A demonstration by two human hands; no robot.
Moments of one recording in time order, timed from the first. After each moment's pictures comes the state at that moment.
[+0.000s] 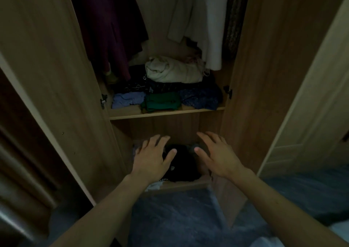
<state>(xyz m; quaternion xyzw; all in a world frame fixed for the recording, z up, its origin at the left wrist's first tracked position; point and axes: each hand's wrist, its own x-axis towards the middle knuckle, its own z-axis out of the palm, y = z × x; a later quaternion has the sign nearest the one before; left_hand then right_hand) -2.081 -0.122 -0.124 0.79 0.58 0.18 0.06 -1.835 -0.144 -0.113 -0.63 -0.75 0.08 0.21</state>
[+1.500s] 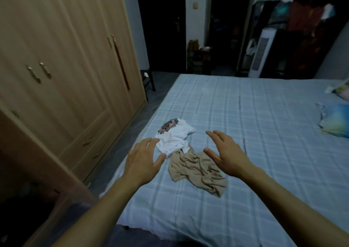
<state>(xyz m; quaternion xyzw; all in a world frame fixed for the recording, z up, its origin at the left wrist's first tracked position) -1.619 -0.548 -0.162 0.98 0.09 0.10 0.16 -1.515 -0.816 -0.162 -0.94 -0.26 0.01 0.21</state>
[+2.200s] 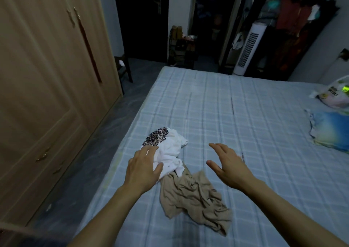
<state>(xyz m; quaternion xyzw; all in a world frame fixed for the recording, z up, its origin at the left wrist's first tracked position) -1.397 -0.435 -0.252 0.97 0.07 0.03 0.24 -1.334 -0.718 -0.211 -0.97 -0.18 0.08 0.14</state>
